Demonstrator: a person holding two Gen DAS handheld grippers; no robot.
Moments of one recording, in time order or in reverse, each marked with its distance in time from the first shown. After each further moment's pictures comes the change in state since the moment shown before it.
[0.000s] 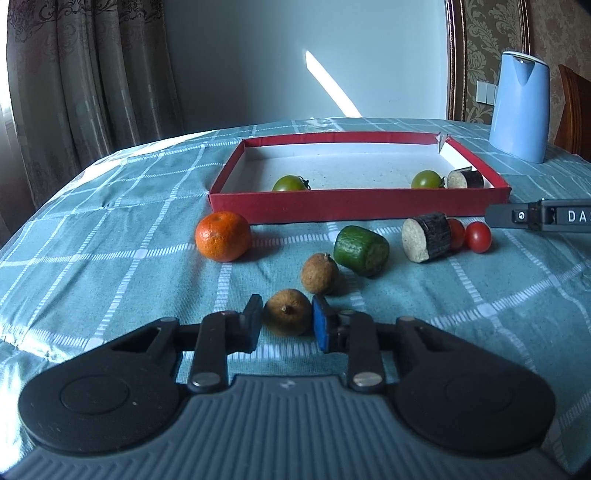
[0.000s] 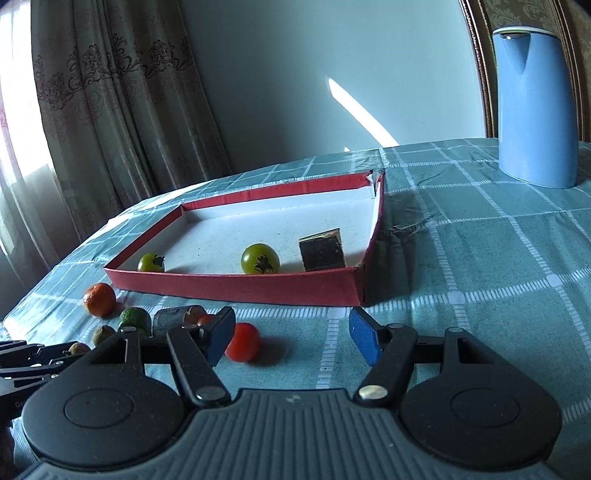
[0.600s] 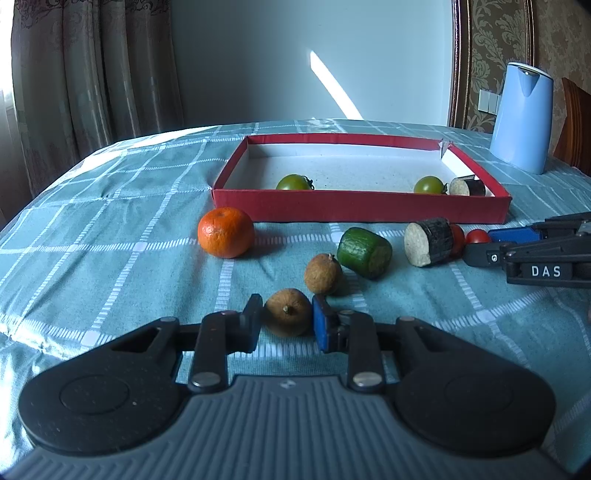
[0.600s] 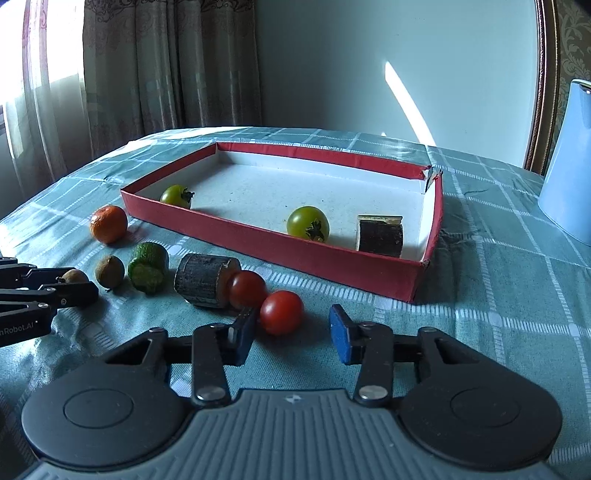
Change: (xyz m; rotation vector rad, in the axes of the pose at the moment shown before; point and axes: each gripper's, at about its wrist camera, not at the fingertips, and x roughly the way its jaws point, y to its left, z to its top) left arm 0.001 0.006 0.000 -0.038 0.002 -0.020; right arm 0.023 0.036 -0.001 -0.225 0.121 -0.035
